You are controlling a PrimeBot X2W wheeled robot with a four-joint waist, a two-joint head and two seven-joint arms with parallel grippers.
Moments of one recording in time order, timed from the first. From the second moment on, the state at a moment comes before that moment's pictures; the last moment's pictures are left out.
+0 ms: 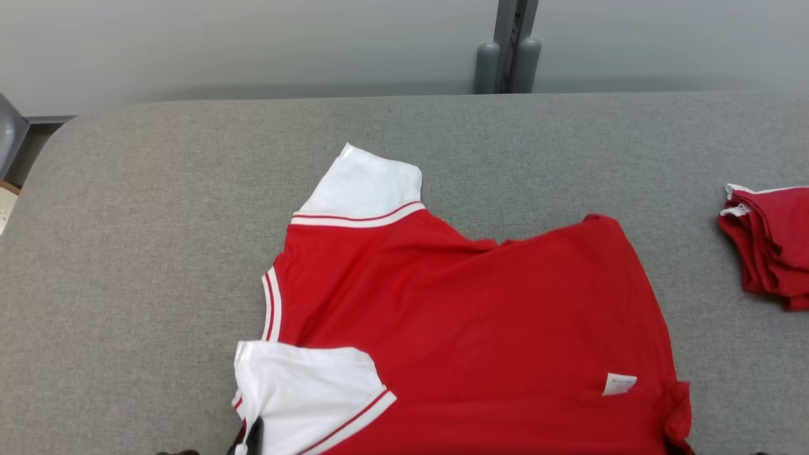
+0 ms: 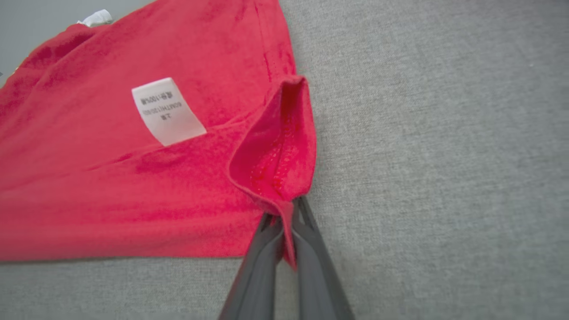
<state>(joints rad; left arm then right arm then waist) 0.23 0.12 -0.18 0.06 -0.44 0.08 -0.03 0.20 -0.11 0.02 0.26 0.40 0.13 -0.08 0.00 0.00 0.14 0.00</state>
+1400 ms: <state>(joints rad) -0.36 0.17 -0.24 0.09 -0.37 0.01 -0.07 -0.01 -0.06 -0.02 -0.09 0.25 0.13 -0.12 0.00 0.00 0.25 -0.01</state>
